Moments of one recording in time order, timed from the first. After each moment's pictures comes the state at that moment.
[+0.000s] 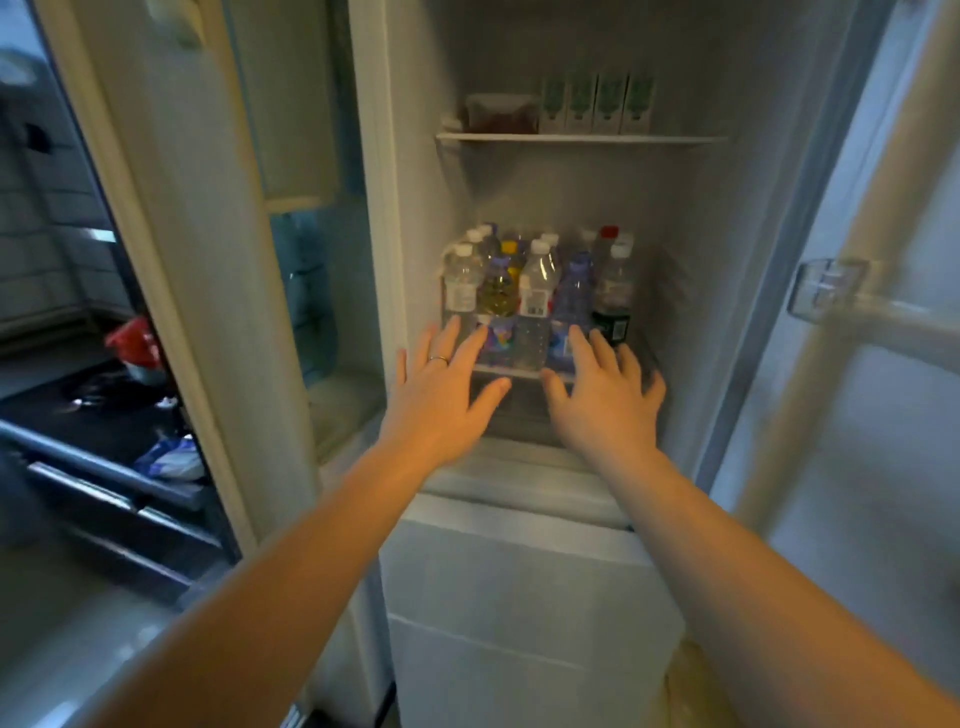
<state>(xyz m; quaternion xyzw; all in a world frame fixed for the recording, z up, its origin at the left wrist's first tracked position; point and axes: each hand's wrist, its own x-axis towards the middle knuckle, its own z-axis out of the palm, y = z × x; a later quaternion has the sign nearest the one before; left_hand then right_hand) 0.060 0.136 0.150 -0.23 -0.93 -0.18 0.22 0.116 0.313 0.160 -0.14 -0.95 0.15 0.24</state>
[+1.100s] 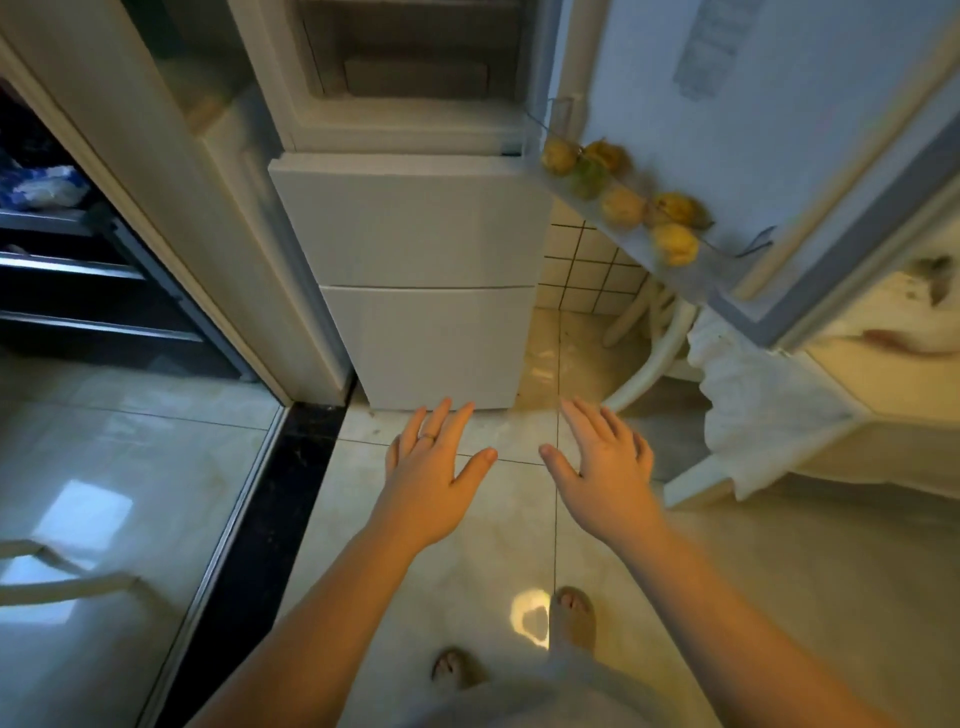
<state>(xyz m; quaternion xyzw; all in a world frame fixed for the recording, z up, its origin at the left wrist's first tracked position) 0.513 0.071 -0.116 -0.24 -0.92 -0.26 -0.18 0.605 0.258 -0.099 -0.23 -0.95 0.22 -0.01</state>
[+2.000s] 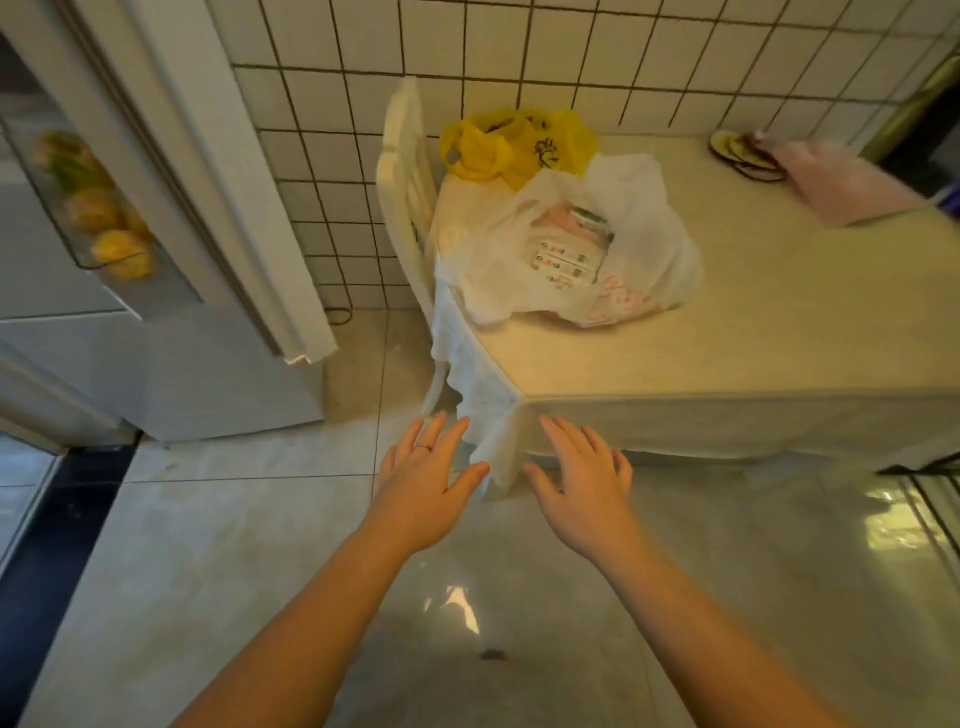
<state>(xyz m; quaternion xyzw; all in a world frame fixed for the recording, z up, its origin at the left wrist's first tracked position) 0.734 0.530 -0.141 -0.33 -0.89 -0.21 -0.24 0.861 0.689 -0.124 -0.32 -0.92 0.23 -0.02</state>
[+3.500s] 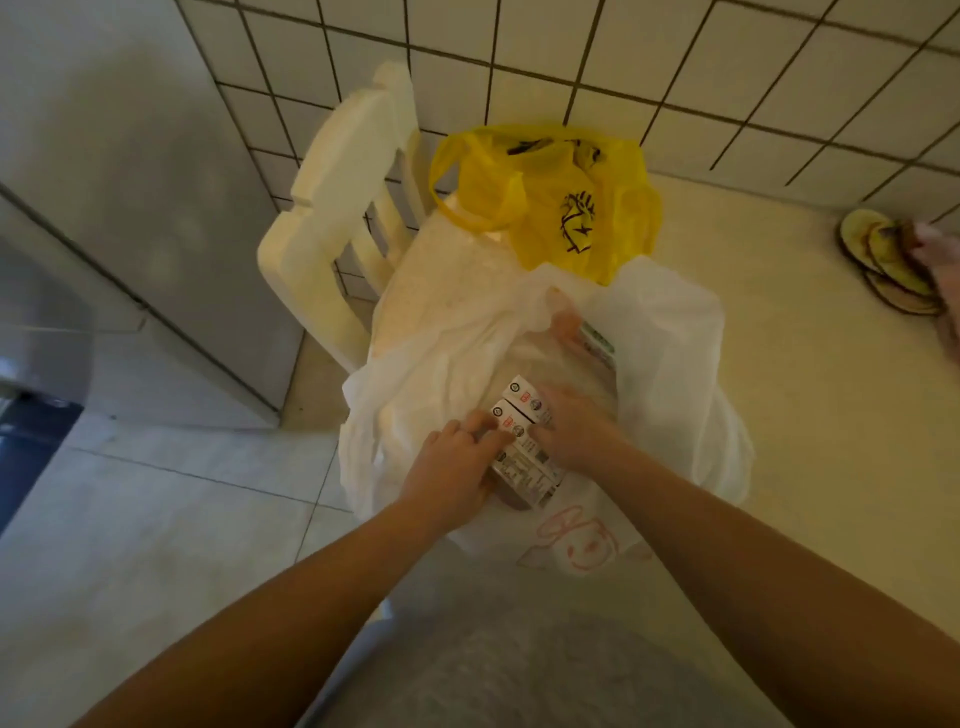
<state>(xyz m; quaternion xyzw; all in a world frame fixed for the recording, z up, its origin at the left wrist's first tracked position) 0.521 0.895 -0.216 -0.38 -0.90 -0.14 -0.16 0.545 1.089 -0.177 -0.17 -0.94 0.21 -0.23</state>
